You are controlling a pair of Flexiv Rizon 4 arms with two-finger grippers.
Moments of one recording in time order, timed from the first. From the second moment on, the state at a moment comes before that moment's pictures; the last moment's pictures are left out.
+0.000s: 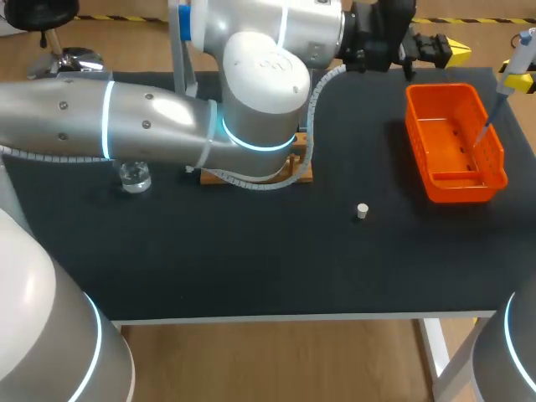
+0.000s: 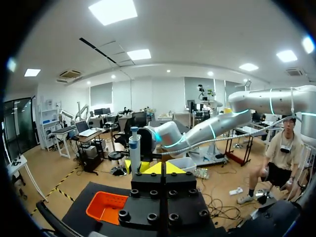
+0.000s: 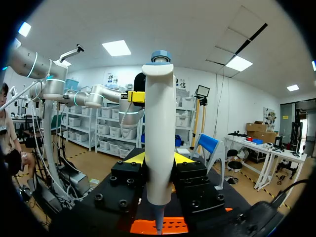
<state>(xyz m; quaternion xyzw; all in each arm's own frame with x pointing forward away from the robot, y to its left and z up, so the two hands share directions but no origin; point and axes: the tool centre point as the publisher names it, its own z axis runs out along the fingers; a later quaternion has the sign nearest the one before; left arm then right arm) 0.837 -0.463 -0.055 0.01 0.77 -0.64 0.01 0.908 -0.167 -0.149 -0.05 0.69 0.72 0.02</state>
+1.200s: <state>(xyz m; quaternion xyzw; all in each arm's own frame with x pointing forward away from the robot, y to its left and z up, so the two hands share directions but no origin) 0.871 -0.540 -0.048 0.00 0.75 -0.66 0.03 0.908 -0.167 -0.149 -0.05 0.69 0.72 0.02</state>
